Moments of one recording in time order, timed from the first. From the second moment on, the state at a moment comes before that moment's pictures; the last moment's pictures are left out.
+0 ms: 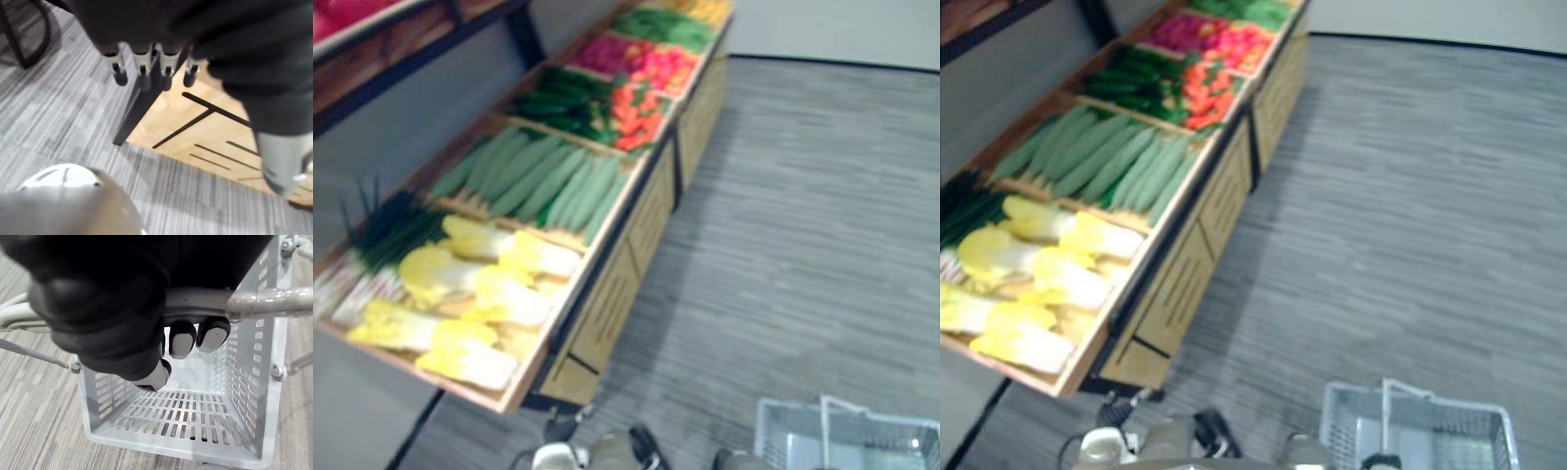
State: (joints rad) left arm 0.08 0.05 0.19 0.94 0.20 -0.06 0.25; right arm 0.07 -0.11 -0.38 1.08 -0.18 0.06 -0.21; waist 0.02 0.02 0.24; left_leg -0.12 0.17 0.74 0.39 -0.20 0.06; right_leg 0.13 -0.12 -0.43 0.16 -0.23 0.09
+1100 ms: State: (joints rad) left arm -0.04 0.20 0.48 0.49 -0.02 -0.08 0.44; right arm 0.05 -0.15 -0.31 1.07 -0.22 0.03 -0.21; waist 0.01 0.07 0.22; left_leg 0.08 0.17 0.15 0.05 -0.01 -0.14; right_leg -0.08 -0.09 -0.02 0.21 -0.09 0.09
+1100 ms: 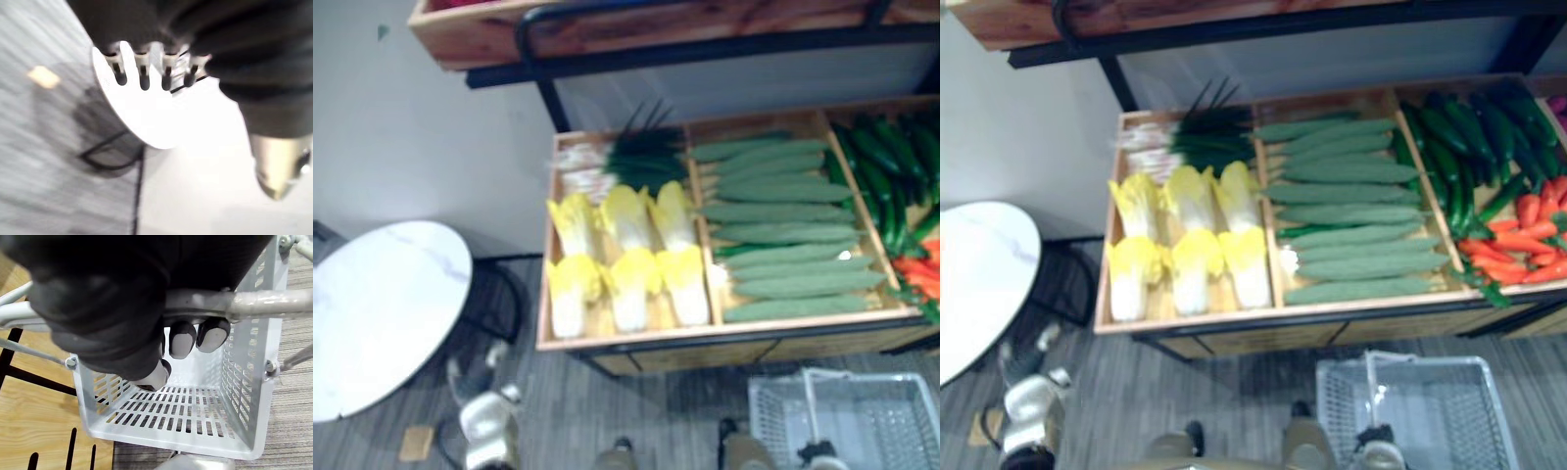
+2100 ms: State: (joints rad) left arm -0.21 0.28 -0.20 0.38 0.57 -0.03 0.30; right arm 0.07 -0.21 -0.38 0.99 -0.23 0.02 -0.24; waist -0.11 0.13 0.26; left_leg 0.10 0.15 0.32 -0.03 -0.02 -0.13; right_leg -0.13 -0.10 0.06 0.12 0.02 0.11
